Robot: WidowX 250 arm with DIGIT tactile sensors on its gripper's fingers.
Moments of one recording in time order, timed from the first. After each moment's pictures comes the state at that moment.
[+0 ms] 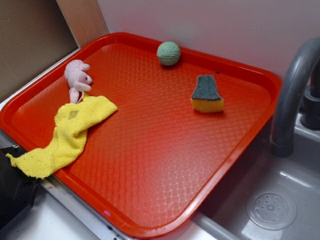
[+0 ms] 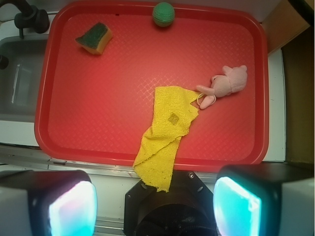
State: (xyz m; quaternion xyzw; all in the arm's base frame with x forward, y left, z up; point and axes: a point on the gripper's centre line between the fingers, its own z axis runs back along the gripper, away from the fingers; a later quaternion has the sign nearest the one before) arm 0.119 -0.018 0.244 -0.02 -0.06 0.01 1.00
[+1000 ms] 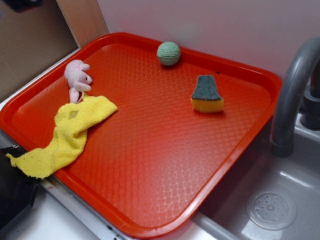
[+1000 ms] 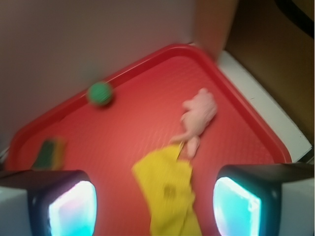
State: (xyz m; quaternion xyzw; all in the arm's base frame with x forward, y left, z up) arm 0.177 0.032 0.194 -0.02 -0.20 0.33 0.92
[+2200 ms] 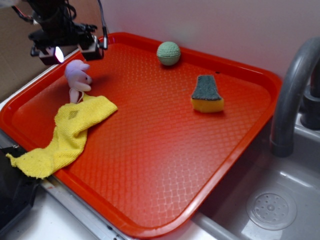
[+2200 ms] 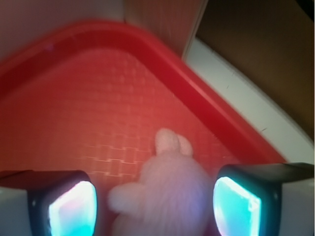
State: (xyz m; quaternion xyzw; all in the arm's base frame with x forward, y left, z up) arm 0.241 0.119 0.049 0.10 -0.16 0.39 0.90
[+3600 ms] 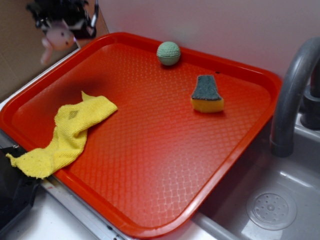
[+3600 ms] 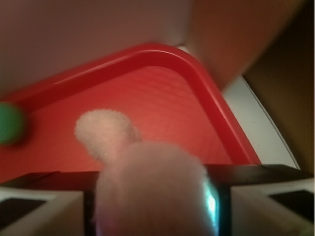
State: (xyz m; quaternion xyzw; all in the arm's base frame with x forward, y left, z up) arm 0.256 0.083 0.127 0.02 -0.15 0.22 0.96
